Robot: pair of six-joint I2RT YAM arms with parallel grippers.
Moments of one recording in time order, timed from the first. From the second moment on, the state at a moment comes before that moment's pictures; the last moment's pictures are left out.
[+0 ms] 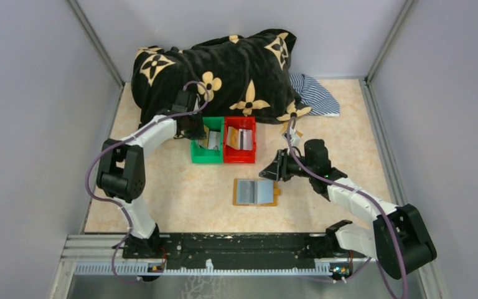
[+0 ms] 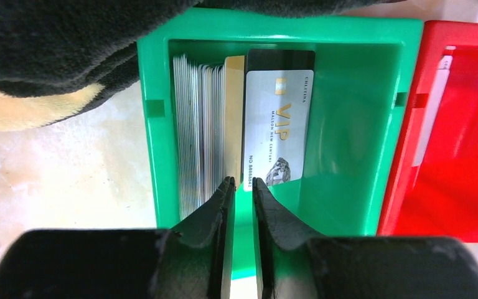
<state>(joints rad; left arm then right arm) -0.32 1.83 1.31 -0.46 0.03 -0.40 0.41 1.12 0.46 0.20 -0.68 0.52</state>
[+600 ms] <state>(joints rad) -0.32 1.27 1.06 -0.07 0.24 -0.47 0.41 1.12 0.46 0.20 -0.68 0.52</state>
